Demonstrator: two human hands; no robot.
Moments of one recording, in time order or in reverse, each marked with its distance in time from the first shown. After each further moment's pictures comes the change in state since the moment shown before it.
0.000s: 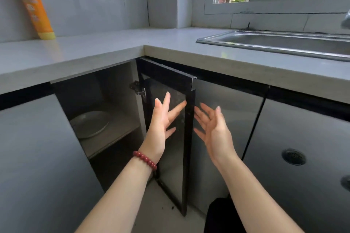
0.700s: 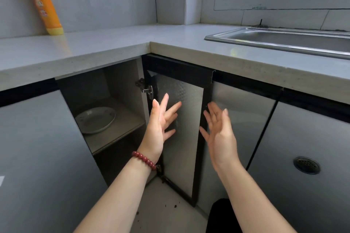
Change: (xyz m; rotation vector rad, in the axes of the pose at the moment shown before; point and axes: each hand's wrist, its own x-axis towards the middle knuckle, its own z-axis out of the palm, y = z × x) left_hand 0.004 -0.008 -0.011 -0.006 0.085 -0.016; right_hand 0.002 0.010 0.006 0.044 0.065 -0.087
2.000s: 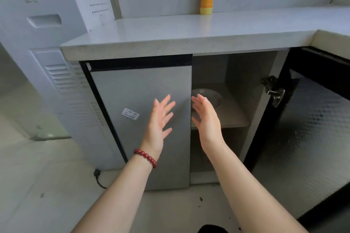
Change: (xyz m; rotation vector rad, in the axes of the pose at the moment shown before) left_hand -0.090 0.008 -0.138 0.055 0.924 -0.041; right_hand 0.015 0.120 0.214 -0.006 -0.688 0.423
